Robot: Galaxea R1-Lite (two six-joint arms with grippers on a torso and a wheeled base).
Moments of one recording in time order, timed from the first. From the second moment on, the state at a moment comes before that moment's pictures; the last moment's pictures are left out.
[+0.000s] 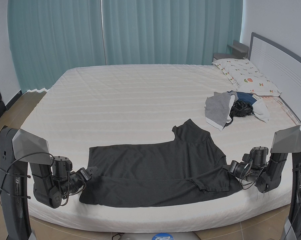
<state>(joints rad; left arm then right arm) -0.09 2.43 -0.45 -1.39 -0.09 -0.72 0.03 2.46 -0.60 -1.32 0.31 0.53</state>
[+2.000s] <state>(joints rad) -0.09 2.36 -0.41 -1.39 0.05 -0.72 0.05 2.44 -0.48 -1.55 0.30 0.54</state>
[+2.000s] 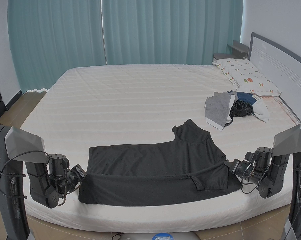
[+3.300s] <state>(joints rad) -0.06 2.45 -0.44 -1.41 0.03 -0.74 0.01 2.49 -0.55 -1.52 0.31 0.66</state>
